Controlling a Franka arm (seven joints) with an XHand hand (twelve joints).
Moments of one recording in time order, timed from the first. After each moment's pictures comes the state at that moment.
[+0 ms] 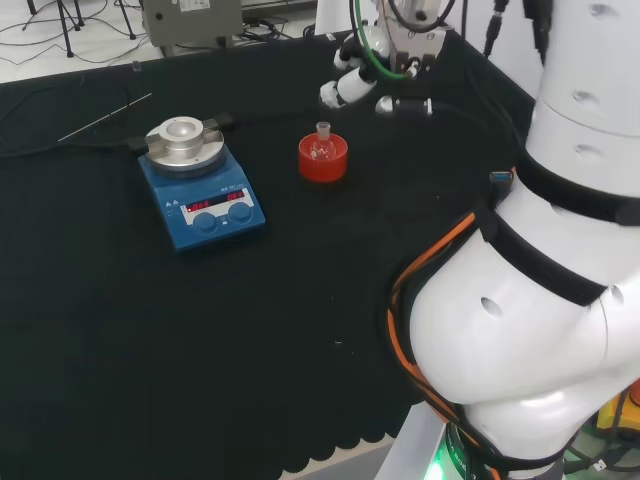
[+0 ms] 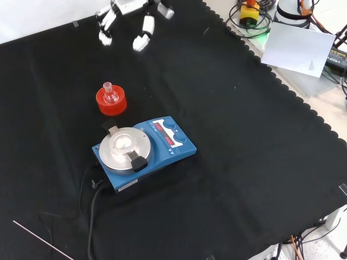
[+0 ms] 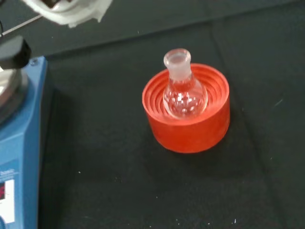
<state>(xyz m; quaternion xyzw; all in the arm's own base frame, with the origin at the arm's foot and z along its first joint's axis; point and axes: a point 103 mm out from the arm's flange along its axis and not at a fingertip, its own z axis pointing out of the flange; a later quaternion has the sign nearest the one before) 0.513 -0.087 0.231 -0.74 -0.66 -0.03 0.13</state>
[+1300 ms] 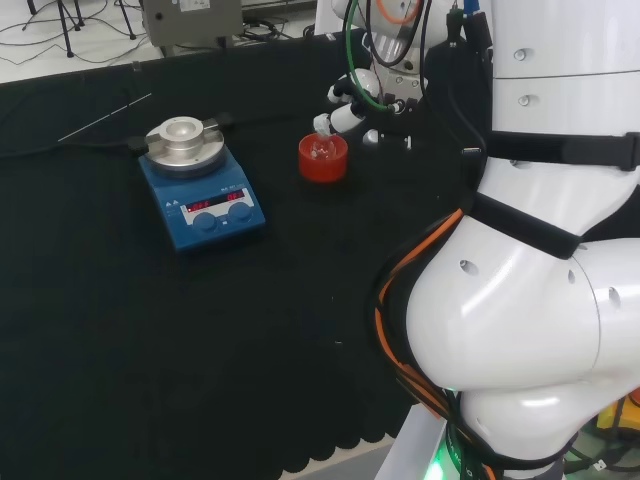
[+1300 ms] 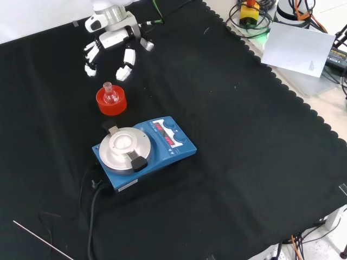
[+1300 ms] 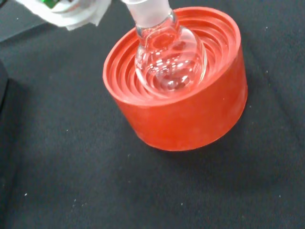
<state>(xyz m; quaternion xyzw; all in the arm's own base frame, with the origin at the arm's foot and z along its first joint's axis) 0.579 -0.104 0.129 -0.73 -0.65 -0.07 0.17</state>
